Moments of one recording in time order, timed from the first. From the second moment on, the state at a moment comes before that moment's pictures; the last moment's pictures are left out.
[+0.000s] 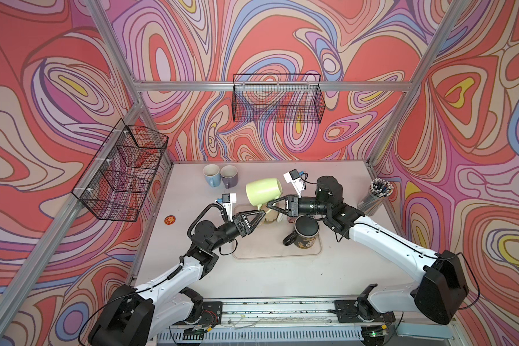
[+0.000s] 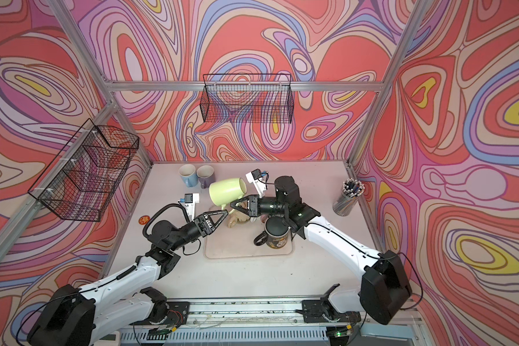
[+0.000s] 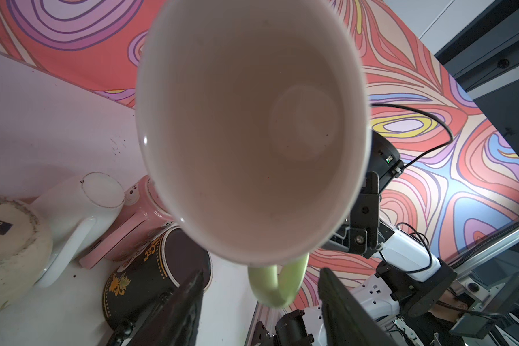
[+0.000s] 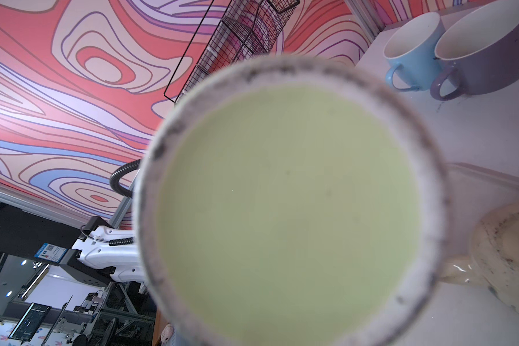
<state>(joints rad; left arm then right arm) -0.49 1.07 0.37 0.92 0.57 -1.07 0.60 1.36 1.03 0.14 -0.79 0.73</state>
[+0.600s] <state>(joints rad) -0.49 1.08 0.38 0.93 0.59 -1.08 0.60 1.35 0.93 0.32 -0.85 0.77</state>
